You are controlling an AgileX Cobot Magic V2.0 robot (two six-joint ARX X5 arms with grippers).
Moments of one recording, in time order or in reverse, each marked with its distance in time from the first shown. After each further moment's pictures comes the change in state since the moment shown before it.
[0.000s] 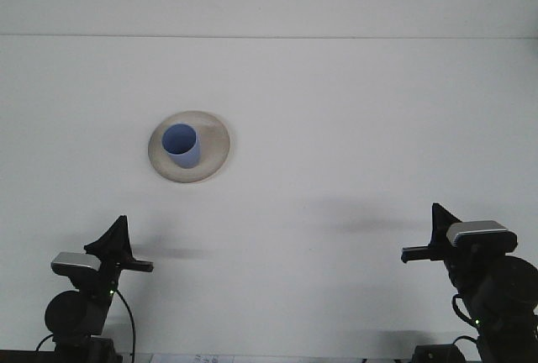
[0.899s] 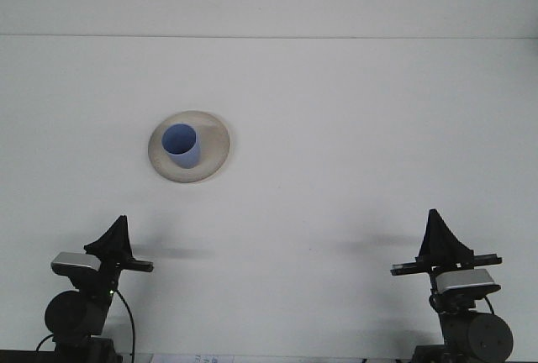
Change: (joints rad) left arm 0.000 0.000 0.000 0.000 0.000 0.000; right arm -0.001 -0.445 -0.605 0.679 0.003 -0.014
